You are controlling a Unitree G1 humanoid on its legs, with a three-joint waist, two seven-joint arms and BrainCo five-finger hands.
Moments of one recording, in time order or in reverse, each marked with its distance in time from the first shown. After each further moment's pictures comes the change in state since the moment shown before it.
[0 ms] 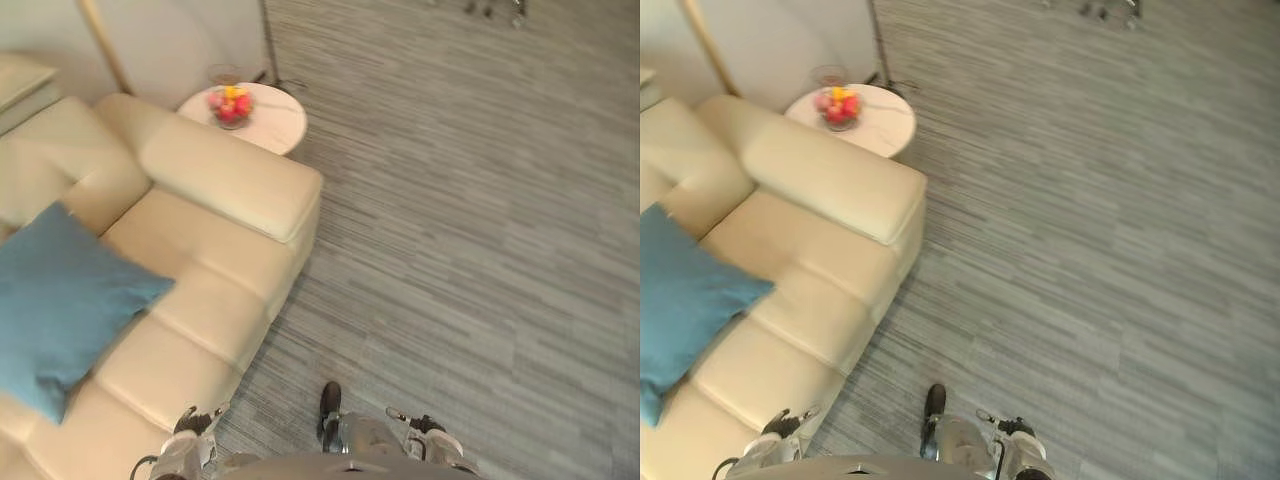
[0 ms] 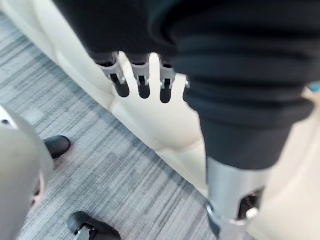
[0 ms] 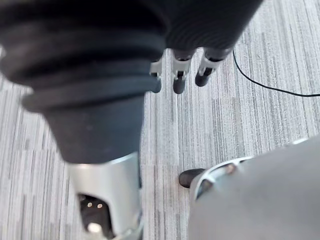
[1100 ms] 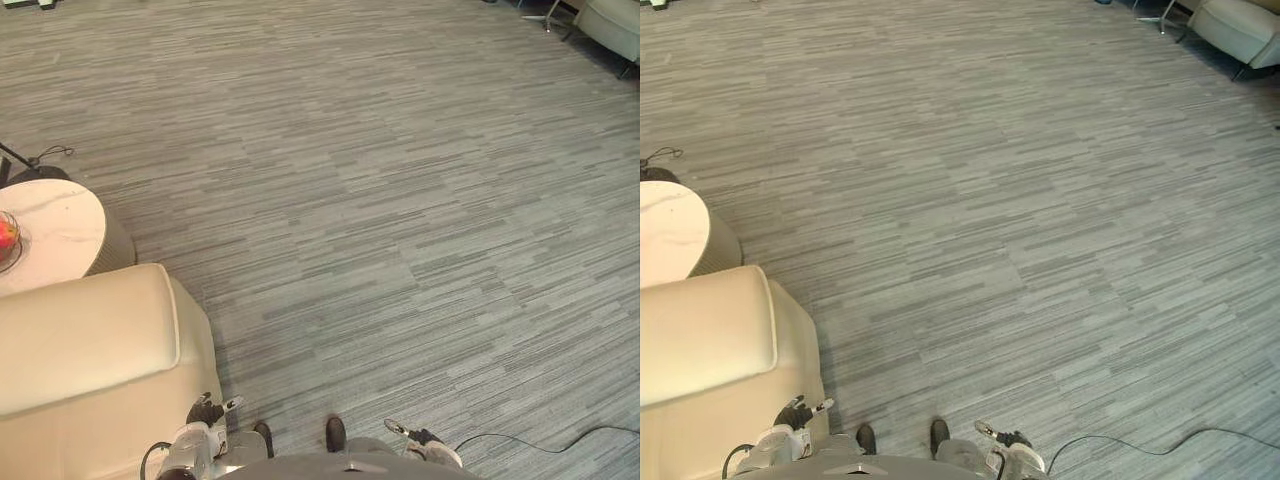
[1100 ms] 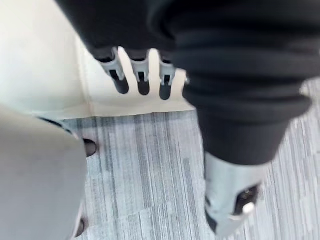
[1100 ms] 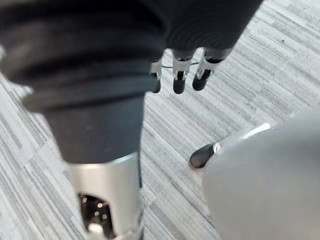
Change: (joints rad) left arm 0.004 0.009 -0.106 -0.035 0.010 -0.020 -0.001; right arm 0.024 0.045 -0.048 0.040 0.001 0.006 0.014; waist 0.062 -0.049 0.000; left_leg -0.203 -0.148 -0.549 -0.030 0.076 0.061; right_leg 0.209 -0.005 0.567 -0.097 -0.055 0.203
